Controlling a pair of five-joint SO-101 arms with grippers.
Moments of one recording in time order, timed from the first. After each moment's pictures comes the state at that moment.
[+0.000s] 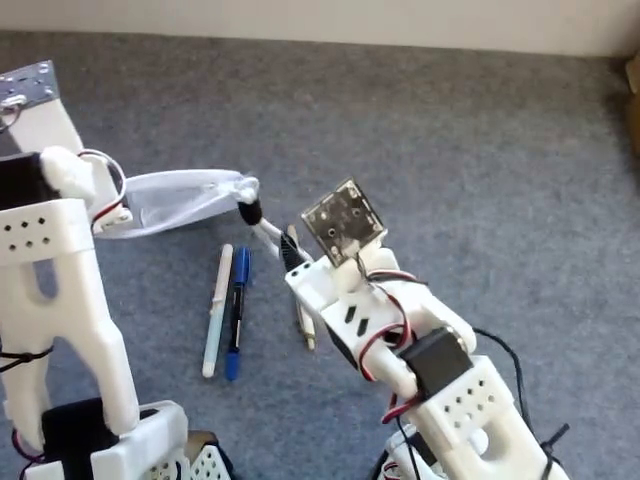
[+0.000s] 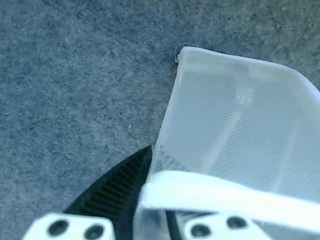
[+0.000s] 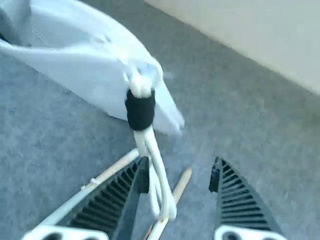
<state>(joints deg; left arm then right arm) -22.7 -14.1 -5.3 100.3 16.8 -36.9 -57.1 48.8 45.7 7.3</state>
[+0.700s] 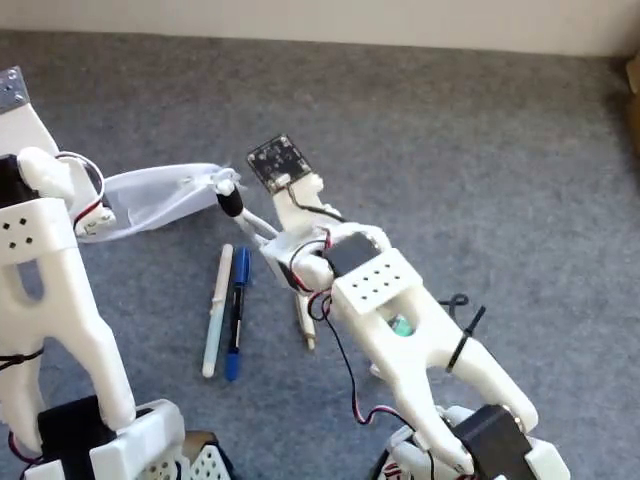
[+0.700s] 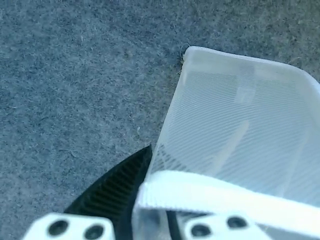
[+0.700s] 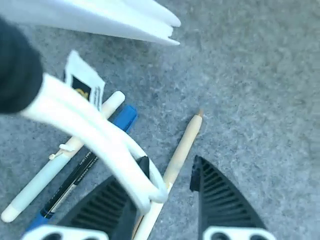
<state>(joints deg) -27.4 -13.9 -5.3 100.1 16.9 -35.6 -17.9 30.5 48.0 5.8</state>
